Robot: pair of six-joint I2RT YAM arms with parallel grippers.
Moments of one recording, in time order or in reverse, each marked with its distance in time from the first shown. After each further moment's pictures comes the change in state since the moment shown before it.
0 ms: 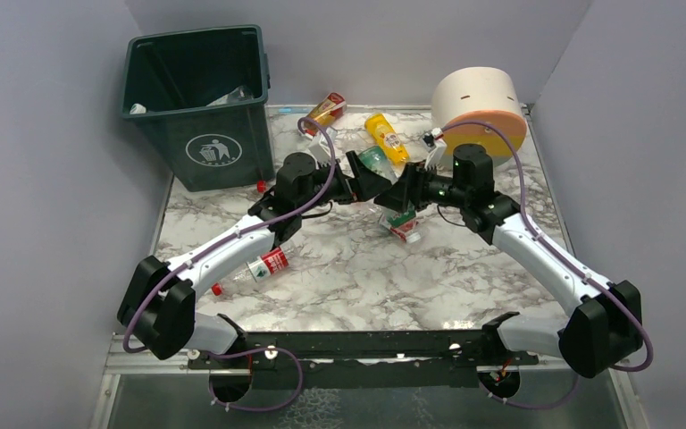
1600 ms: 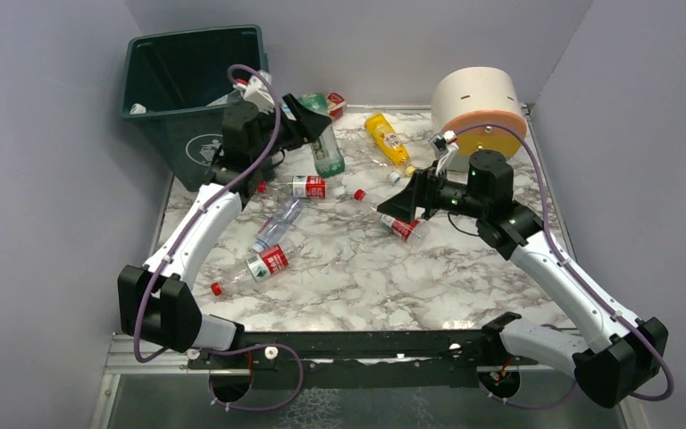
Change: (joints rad) left arm 0.312 0.021 0.247 -0.201 -0.007 0.113; right arm 0.057 -0.163 0.023 -0.106 0.015 -0.010
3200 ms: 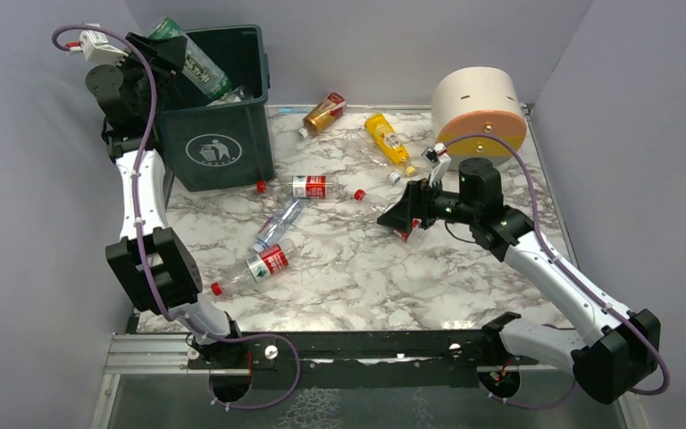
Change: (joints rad) left arm 0.689 0.233 0.383 0.255 0.123 -0.137; right arm 0.000 0.014 -0.070 -0.041 0.014 -0.033
